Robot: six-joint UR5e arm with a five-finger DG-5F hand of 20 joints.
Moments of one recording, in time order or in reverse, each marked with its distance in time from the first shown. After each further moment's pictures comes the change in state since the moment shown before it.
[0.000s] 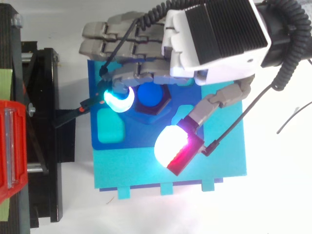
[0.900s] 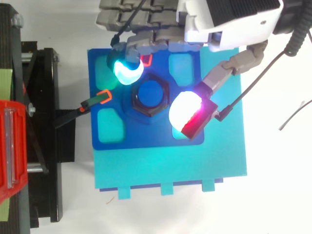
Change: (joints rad) arm -0.066 0.001 0.000 -0.037 -0.067 -0.003
